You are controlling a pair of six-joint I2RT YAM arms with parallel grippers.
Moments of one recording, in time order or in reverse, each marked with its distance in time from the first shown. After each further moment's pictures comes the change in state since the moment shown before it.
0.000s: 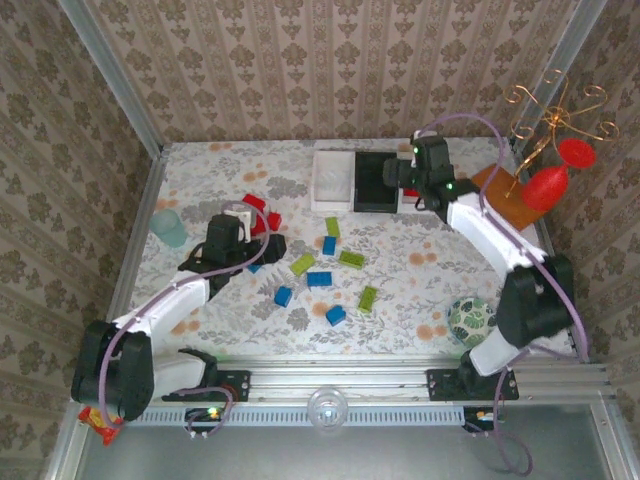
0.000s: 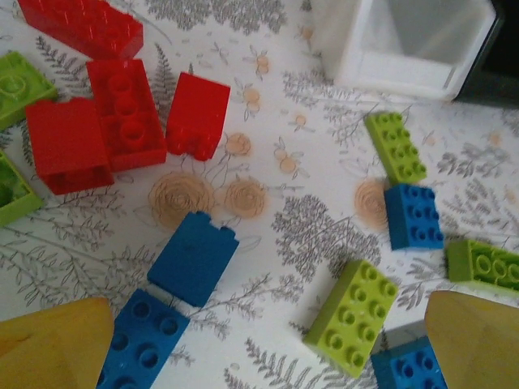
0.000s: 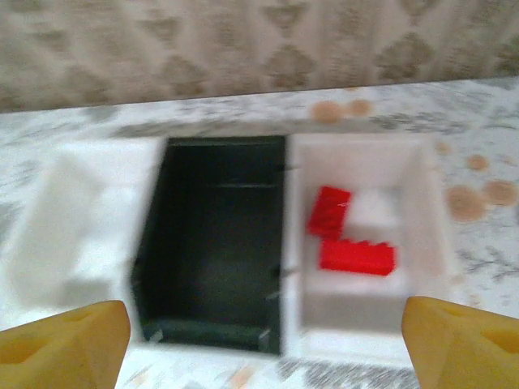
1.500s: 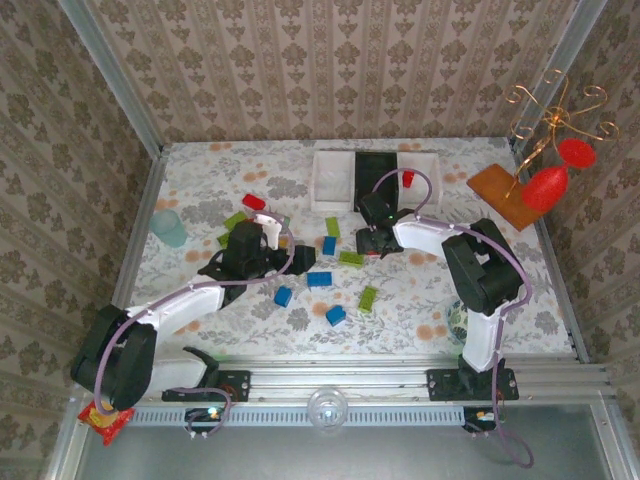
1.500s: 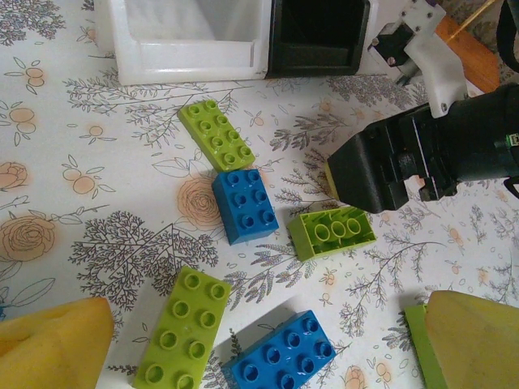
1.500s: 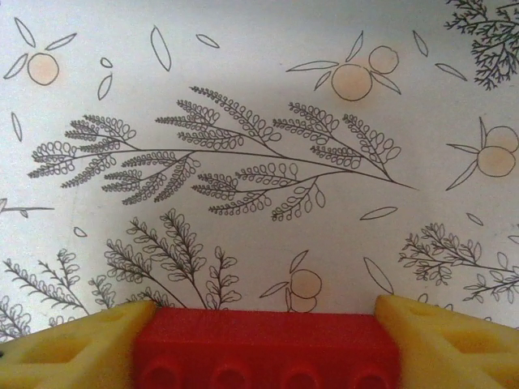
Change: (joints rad) left arm -0.180 0.053 -0.059 0.269 0.150 -0.002; right arm 0.188 0.372 -0.075 -0.150 0.015 0.168
